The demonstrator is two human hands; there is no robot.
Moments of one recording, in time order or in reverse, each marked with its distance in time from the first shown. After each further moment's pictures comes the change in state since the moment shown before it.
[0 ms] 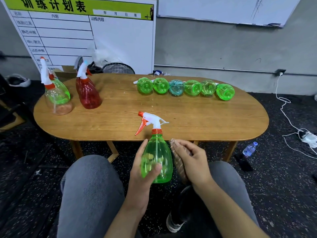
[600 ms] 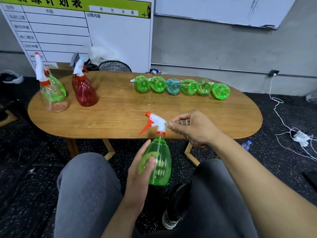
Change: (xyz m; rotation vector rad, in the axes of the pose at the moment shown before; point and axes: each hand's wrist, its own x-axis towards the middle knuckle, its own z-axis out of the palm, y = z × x) left_hand -0.005 -0.004 0.002 0.065 0.028 0.015; right_hand 0.073 -0.089 -0.022 -0.752 -0.397 -0.108
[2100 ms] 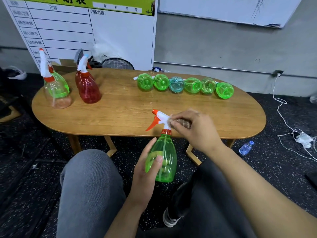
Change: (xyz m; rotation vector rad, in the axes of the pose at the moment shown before) left_hand 0.000 0.004 0.004 0.063 -0.007 0.017; right_hand -0.010 0.007 0.024 -0.258 0.365 -0.328
